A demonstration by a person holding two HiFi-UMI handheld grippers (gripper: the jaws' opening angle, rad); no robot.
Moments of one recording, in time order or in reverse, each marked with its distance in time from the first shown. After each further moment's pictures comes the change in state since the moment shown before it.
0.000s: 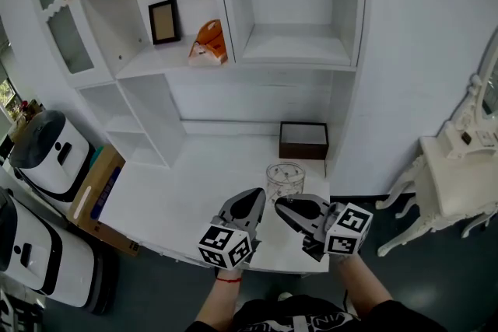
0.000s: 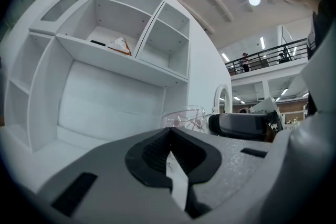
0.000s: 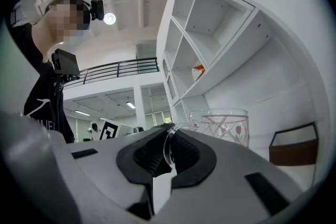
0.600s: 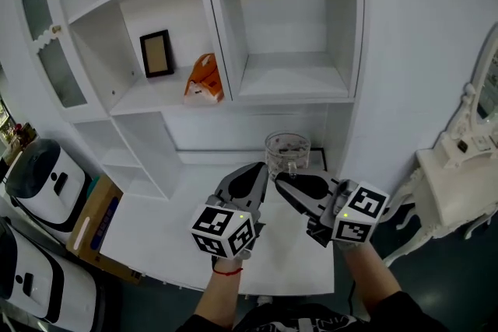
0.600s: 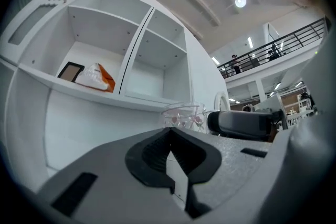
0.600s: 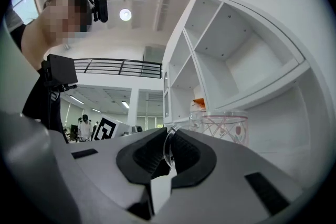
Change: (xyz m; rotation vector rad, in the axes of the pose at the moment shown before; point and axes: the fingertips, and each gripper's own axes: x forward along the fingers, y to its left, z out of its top) left arm 0.066 0.015 0.145 0.120 -0.096 -0.057; right arm 0.042 -0.027 0.143 -0.217 -0.086 -0.052
